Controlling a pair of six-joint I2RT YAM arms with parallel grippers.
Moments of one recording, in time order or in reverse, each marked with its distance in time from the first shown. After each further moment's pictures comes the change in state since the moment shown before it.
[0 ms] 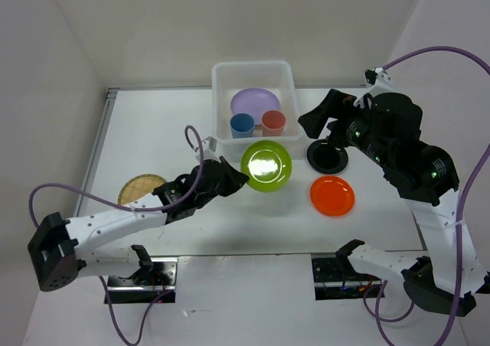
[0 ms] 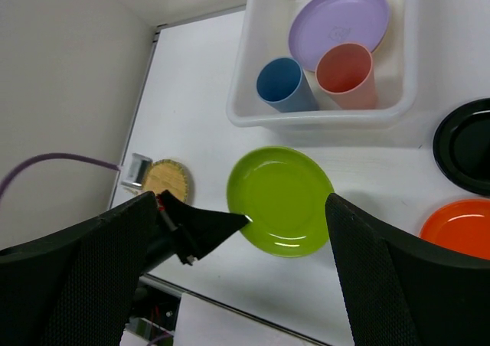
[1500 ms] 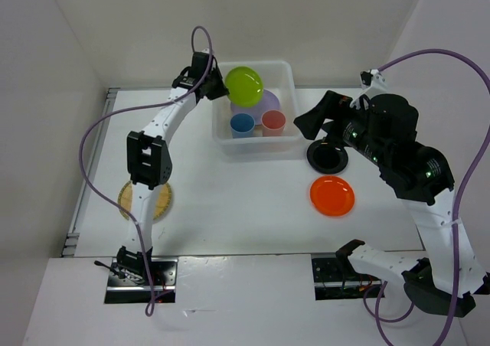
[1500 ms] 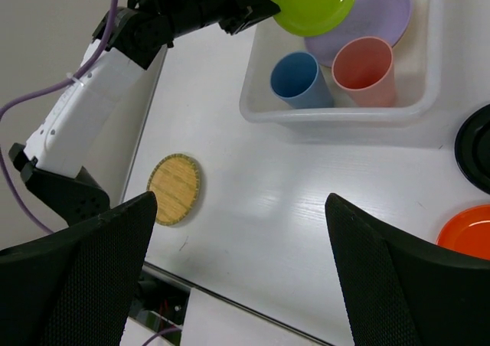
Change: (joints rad) left arm 0.646 1.116 1.485 -0.478 0.390 0.552; right arm -0.009 -0.014 -0.053 0.052 -0.056 0.013
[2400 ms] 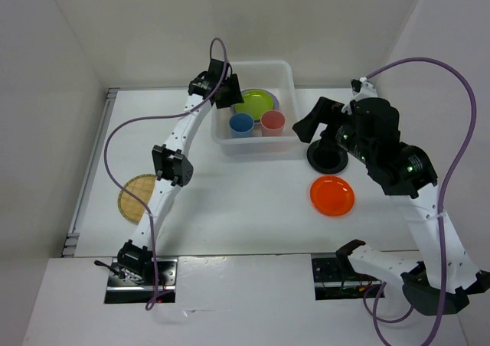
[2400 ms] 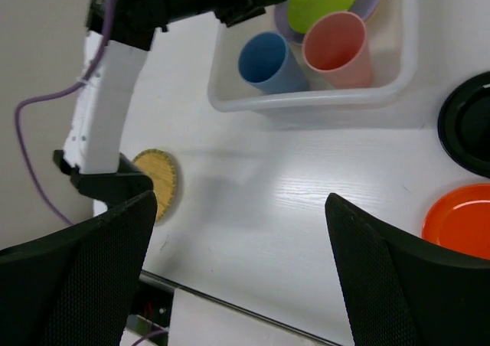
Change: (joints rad) left arm -0.054 0.493 0.801 -0.443 -0.025 0.069; right arm -0.024 -0.007 -0.112 0.034 0.003 0.005
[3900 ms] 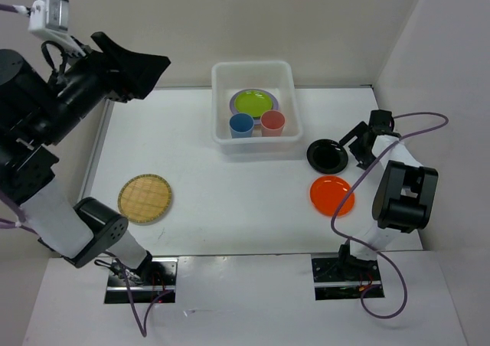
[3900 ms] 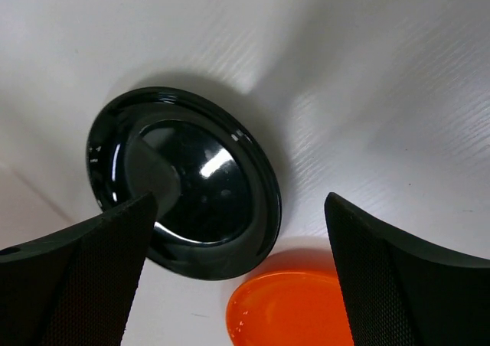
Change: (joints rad) left arm -0.123 -1.201 -0.041 -0.326 -0.006 0.105; right arm -0.754 0.598 -0.481 0.460 -0.067 0.039
